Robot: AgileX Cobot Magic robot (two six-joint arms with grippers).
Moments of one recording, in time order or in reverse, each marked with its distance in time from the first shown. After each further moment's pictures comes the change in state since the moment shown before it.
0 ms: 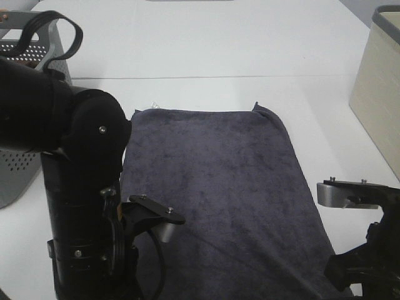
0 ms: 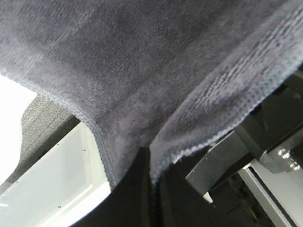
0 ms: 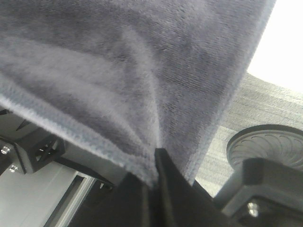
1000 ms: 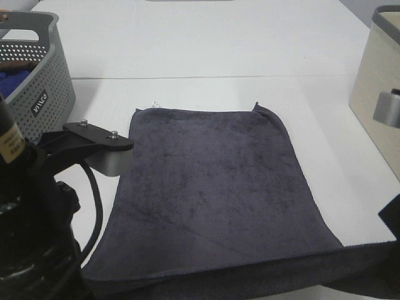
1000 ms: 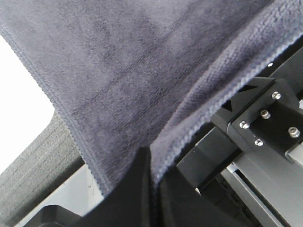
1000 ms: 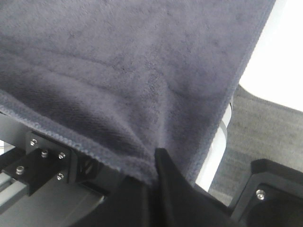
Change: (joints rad) left arm 0.002 -0.391 0.017 0.084 0.099 -0.147; right arm 0.000 -0.426 -0.116 -0.017 0.154 0.140
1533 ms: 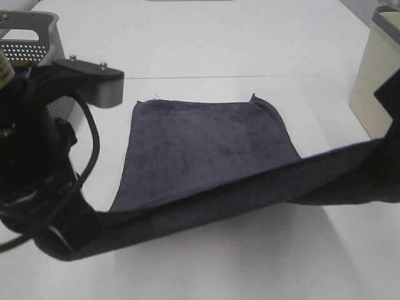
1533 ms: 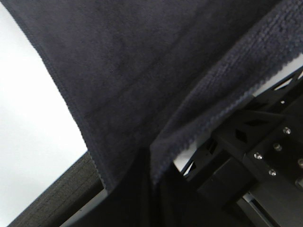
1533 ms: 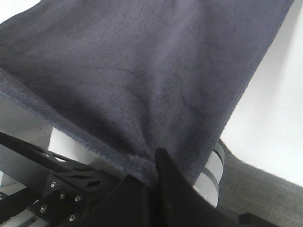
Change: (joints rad) left arm 0.067 -0.017 -0.119 0.084 0.009 0.008; right arm 0.000 0.032 -0.243 -0.023 0.001 -0.006
